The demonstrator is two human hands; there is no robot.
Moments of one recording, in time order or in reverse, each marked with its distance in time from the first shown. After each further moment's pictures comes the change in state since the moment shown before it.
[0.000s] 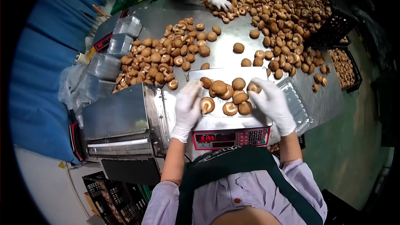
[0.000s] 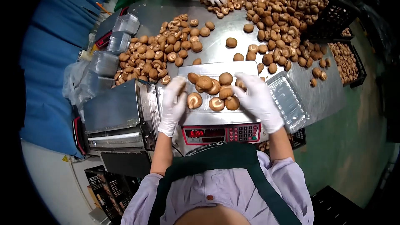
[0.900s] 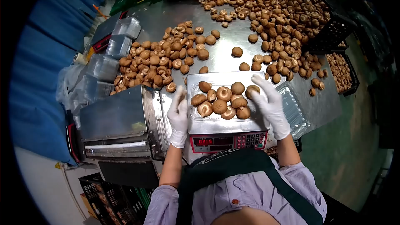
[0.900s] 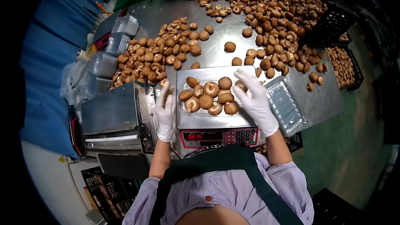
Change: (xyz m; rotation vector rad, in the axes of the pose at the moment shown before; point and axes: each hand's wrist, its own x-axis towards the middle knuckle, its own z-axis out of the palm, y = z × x) left_hand -0.025 -0.012 0.007 -0.531 0.287 -0.464; right_hand 0.002 0.008 0.006 0.220 0.042 0.044
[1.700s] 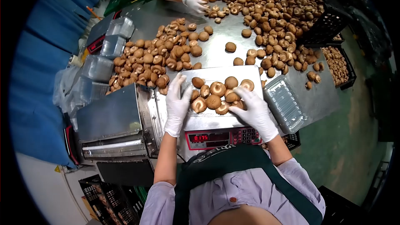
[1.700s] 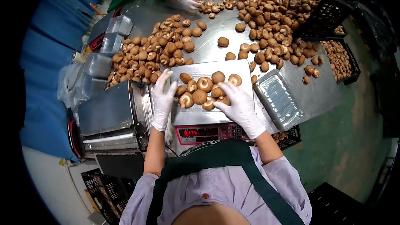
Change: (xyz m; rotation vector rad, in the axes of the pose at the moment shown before) left_hand 0.031 0.011 0.014 0.443 -0.175 0.109; right_hand -0.031 -0.006 0.025 -0.332 -0.043 -0.092
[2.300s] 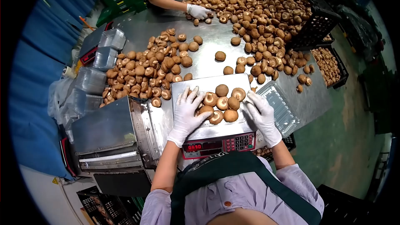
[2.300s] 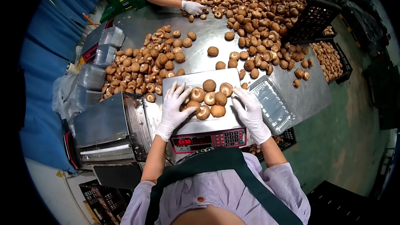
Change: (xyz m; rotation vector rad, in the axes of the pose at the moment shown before) left_hand -0.006 0.029 0.025 0.447 -0.364 0.353; right_hand -0.022 0.053 -0.015 0.222 0.166 0.126
